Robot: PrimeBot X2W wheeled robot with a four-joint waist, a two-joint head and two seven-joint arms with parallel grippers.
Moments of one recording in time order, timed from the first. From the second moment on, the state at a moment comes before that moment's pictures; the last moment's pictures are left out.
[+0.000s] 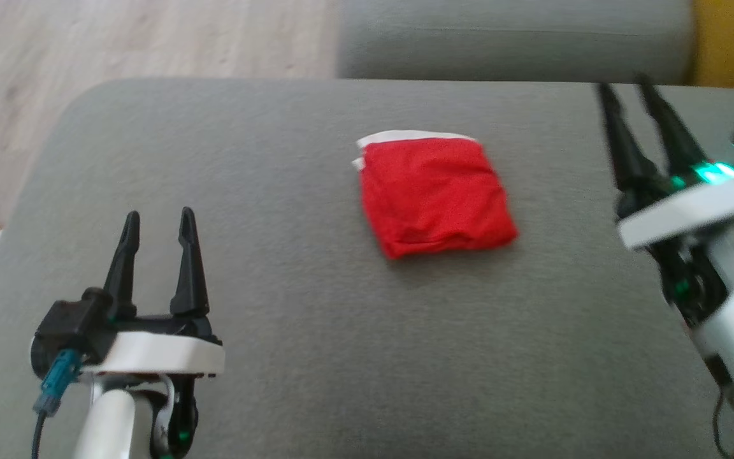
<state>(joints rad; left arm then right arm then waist) -0.06 0.05 -0.11 0.03 -0.23 0.02 -0.26 -0.58 -0.47 0.59 0.38 0.95 0.12 -0.25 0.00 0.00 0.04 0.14</state>
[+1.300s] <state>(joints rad) -0.05 0.04 -0.08 0.15 -0.13 -0.03 -0.26 -0.31 -0.23 0.26 0.42 0.49 0.12 -0.13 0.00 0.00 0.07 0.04</state>
